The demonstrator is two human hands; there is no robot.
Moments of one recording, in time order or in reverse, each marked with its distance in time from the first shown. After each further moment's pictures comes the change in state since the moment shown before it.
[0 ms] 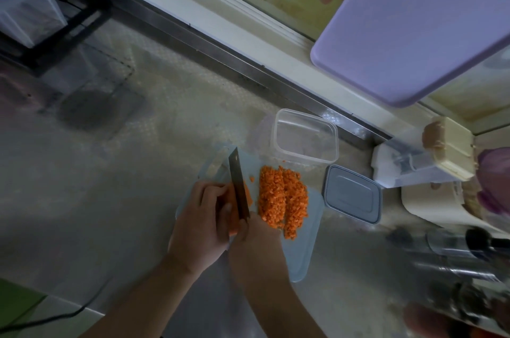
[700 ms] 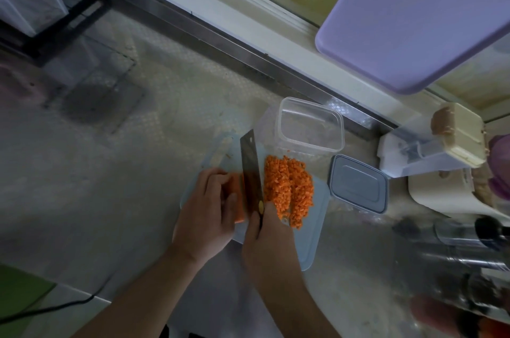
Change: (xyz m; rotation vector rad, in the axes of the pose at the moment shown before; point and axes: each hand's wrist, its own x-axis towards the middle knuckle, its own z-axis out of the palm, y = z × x) left_hand 0.000 0.001 -0.002 -0.030 -0.048 0.009; right_hand -0.011 0.004 -0.005 0.102 0.084 -0.086
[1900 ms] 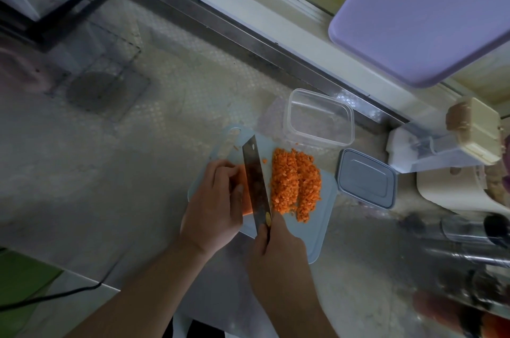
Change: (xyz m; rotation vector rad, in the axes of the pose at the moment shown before) left_hand 0.000 -0.003 0.003 0.009 0.014 -0.030; right_hand -0.030 -0.005 -0.008 -0.031 -0.058 0.002
